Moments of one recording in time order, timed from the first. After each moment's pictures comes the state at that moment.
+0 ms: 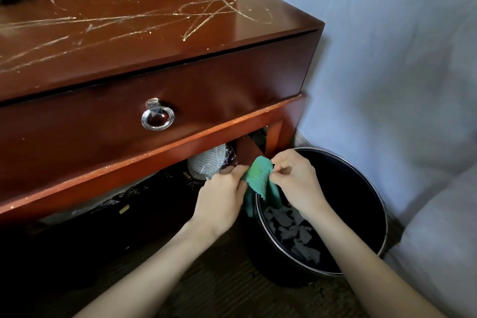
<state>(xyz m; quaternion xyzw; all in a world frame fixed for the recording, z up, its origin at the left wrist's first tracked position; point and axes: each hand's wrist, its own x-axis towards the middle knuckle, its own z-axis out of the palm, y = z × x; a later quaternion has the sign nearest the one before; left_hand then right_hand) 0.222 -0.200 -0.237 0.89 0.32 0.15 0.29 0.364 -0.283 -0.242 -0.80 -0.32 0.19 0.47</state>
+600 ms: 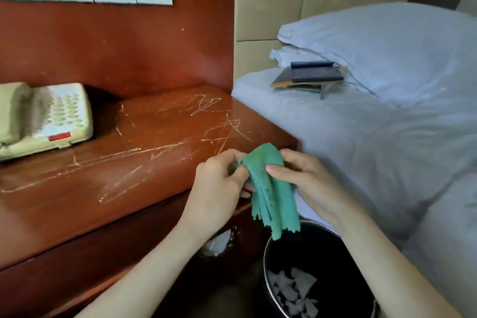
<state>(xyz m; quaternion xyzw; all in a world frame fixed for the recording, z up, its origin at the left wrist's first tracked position) 0.204 -0.167 -0.031 0.77 0.18 0.33 0.52 0.356 -0.270 -0.039 -0.63 -0.44 0.28 0.57</state>
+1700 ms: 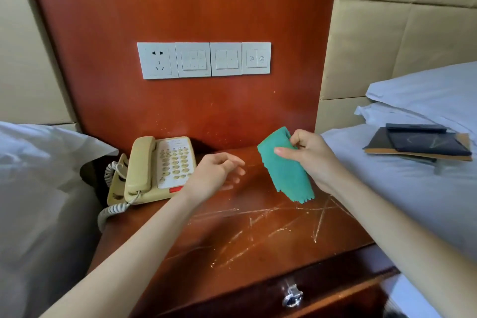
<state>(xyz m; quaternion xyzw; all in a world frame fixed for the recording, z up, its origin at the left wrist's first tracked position) 0.130 0.019 0.050 0.73 0.35 0.33 0.49 0.321 -0.071 0.067 -0.62 -0.50 0.23 0.57</state>
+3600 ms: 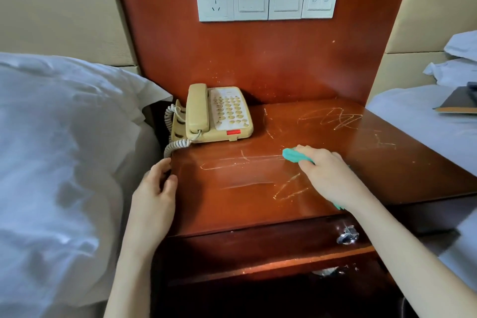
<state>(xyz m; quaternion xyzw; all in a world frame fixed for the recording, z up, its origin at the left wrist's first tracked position) -0.061 -0.032 -0.044 0.64 0.55 0.47 0.26 0.217 -0.095 -0.011 -0.76 -0.58 0.11 0.29</state>
